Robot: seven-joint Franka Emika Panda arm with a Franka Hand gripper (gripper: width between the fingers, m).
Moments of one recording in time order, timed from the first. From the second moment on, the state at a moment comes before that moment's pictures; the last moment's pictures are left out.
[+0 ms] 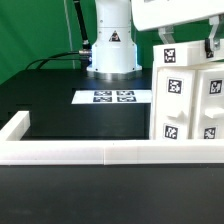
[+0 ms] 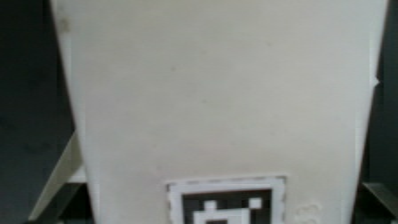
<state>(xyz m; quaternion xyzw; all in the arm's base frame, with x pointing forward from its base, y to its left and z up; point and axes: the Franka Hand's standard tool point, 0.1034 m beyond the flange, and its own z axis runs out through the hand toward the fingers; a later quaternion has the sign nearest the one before) 0.606 0.080 0.152 -0.86 0.49 -0.05 0.09</state>
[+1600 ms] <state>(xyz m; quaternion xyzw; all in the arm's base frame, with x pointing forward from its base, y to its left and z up) 0.607 0.085 0.150 -0.53 0.84 0.02 0.13</state>
